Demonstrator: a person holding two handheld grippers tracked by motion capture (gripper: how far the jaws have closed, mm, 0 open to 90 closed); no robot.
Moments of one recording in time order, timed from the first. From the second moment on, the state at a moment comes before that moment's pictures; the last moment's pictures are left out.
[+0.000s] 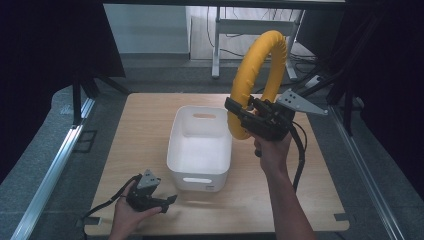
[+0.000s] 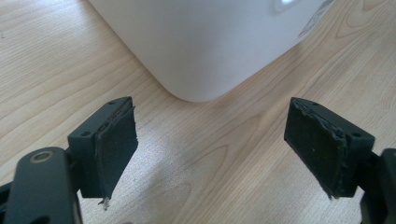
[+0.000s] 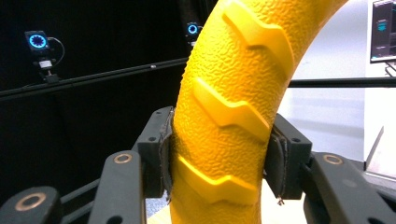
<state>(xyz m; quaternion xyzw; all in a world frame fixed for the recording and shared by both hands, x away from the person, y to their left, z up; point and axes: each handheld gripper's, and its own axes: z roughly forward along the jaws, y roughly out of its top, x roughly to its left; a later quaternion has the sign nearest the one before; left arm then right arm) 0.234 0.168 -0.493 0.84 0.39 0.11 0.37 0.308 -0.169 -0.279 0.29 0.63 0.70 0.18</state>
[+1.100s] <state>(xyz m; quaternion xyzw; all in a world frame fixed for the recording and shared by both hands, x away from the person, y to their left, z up) 0.234 0.171 -0.491 0.84 0.39 0.11 0.37 0.293 -0.088 -0.281 0.25 0.64 0.71 0.15</state>
